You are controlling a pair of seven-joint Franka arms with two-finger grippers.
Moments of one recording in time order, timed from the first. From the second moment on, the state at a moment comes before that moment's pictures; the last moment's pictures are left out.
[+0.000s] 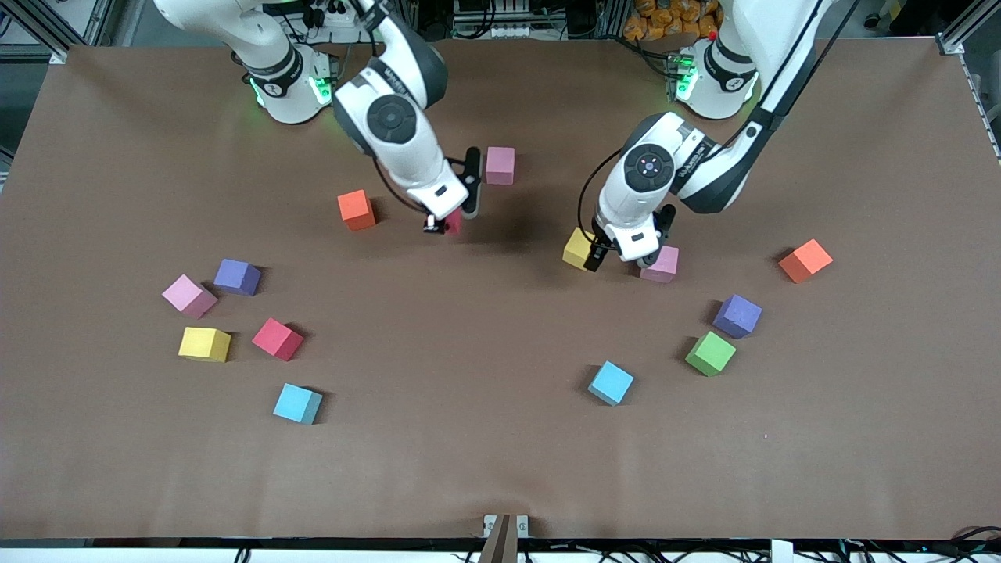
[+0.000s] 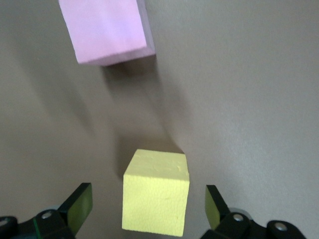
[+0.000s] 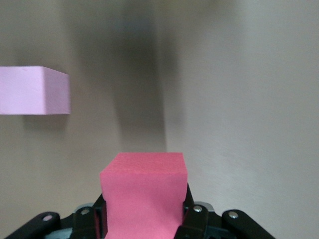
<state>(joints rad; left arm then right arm) -0.13 0.35 -0.51 -2.17 0.11 2.43 -1.84 0.59 0.24 0.21 -2.11 0.10 2.31 -0.77</state>
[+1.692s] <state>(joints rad) -0.07 0.44 -0.50 -2.17 0.19 2.53 -1.94 0.60 0.27 0.45 -2.33 0.09 2.51 -0.59</state>
